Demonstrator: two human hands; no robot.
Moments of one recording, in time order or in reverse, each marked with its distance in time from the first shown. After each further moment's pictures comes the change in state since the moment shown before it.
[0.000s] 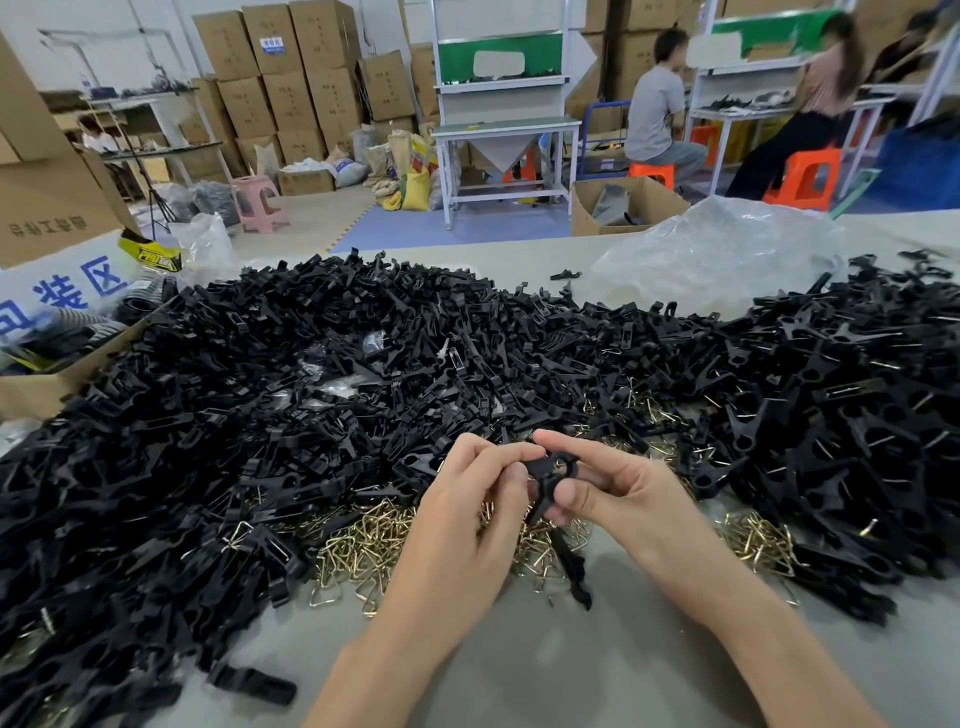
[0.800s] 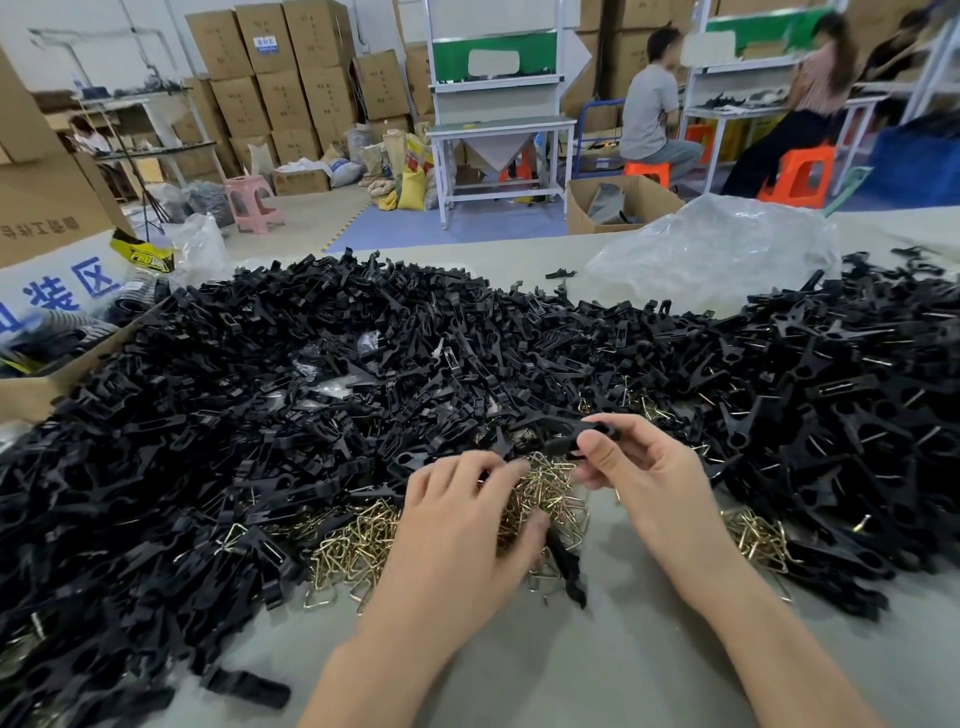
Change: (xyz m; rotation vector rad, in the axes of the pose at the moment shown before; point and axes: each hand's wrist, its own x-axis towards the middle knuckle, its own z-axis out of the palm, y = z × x) left_hand -0.005 -0.013 0.003 0.689 -0.164 0.096; right_hand 0.008 0.010 -0.011 0.000 0.351 -0.076
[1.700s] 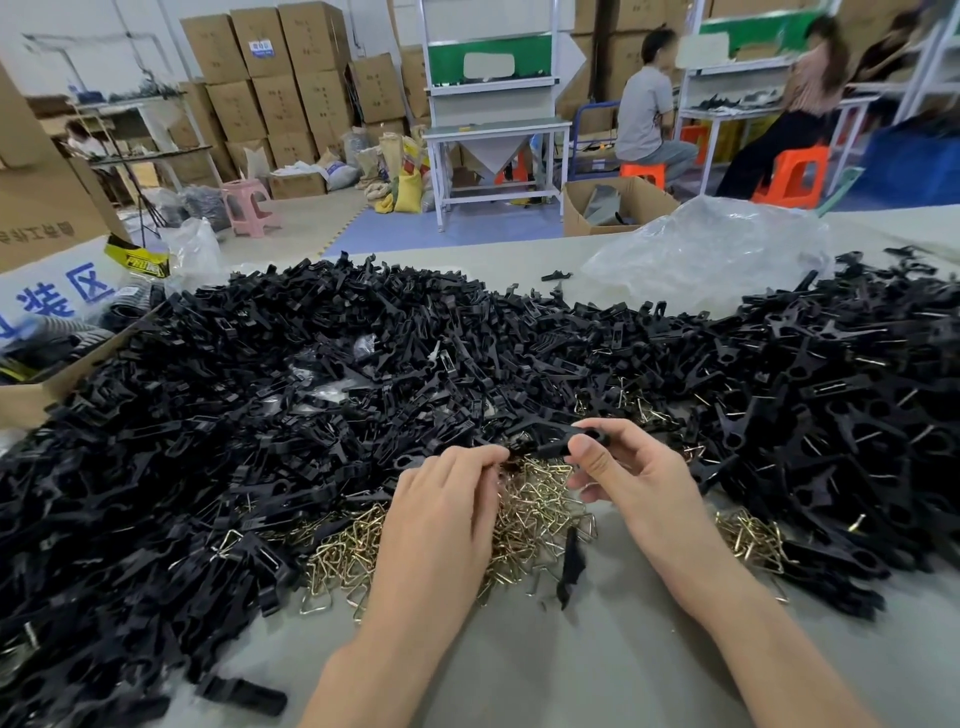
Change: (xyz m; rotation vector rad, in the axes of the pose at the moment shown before) left_hand 0.005 0.002 -0.006 -0.213 0.238 -0.080; right_hand 0.001 0.009 -0.001 0.000 -0.047 0.032
